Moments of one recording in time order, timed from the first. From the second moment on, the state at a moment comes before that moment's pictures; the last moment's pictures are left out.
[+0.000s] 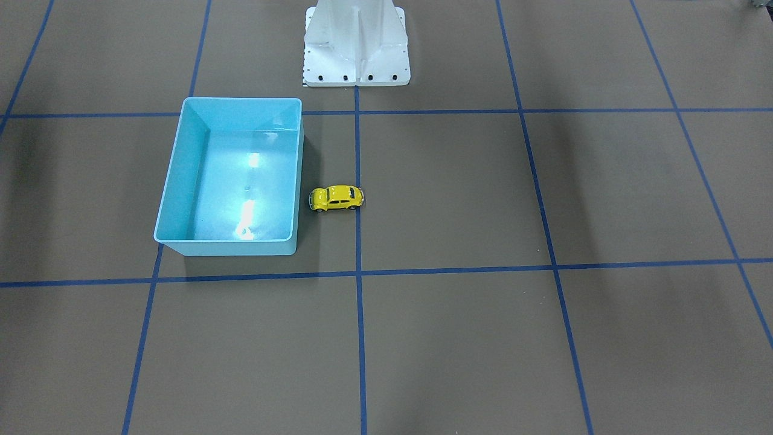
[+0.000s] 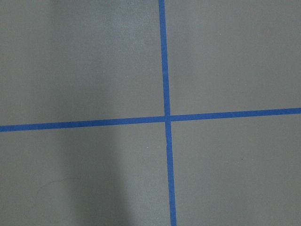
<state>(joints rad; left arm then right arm) -1.59 -1.56 -1.58 -1.65 -2.36 0.02 1.53 -1.49 1.70 -1.70 2.30 0.14</state>
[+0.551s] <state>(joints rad) -1.60 -1.54 -1.58 -1.64 -2.36 -0.04 1.54 -1.51 1.69 -1.70 2.29 0.13</state>
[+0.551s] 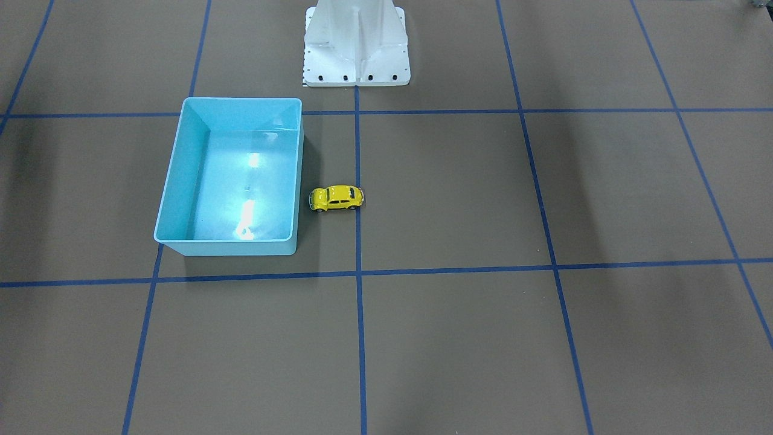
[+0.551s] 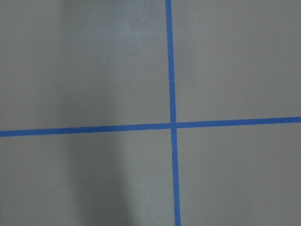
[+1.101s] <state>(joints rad) -1.60 -1.53 -1.58 -1.64 -2.36 -0.04 1.54 -1.53 1.67 -1.69 2.29 0.13</state>
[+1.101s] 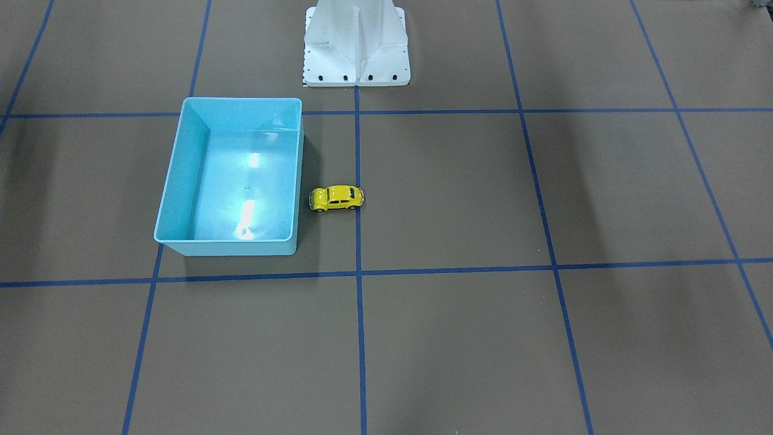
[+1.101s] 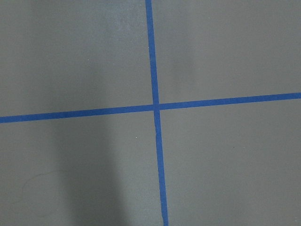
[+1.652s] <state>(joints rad) -1.60 -1.53 -1.58 -1.64 -2.36 -0.04 1.54 -1.52 1.66 -1.69 2.30 0.13</state>
